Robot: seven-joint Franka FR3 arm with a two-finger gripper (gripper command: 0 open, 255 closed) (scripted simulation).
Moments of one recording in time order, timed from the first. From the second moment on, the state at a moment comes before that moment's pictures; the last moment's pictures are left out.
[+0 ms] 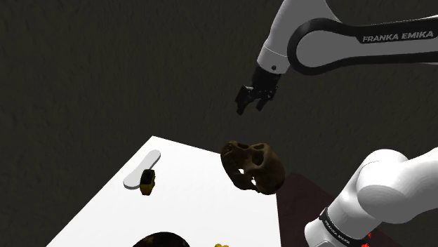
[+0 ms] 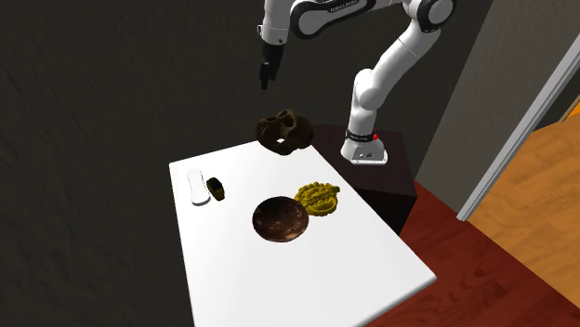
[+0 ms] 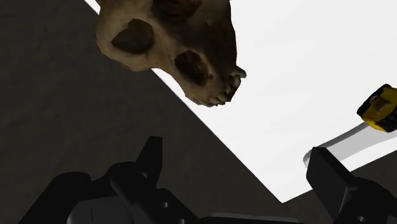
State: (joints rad) arm 0.08 -0.62 0.22 -2.46 0.05 2.03 0.35
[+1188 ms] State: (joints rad) arm 0.07 -0.04 0.51 -2.33 -0.09 2.47 0.81
